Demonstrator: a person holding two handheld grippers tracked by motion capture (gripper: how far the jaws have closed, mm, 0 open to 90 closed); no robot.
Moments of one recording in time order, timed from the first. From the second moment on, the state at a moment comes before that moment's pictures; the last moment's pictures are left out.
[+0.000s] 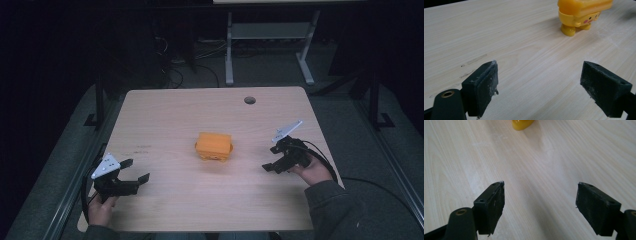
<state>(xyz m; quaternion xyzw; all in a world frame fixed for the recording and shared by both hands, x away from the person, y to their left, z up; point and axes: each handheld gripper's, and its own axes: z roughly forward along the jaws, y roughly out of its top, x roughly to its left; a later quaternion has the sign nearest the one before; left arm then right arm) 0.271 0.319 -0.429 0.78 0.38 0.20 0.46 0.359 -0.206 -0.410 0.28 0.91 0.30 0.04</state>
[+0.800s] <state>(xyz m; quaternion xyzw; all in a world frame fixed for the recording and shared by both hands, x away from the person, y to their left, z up) 0.274 0.315 -0.434 0.79 0.37 0.19 0.45 0.320 -0.242 -0.435 0.31 0.90 0.31 0.05</state>
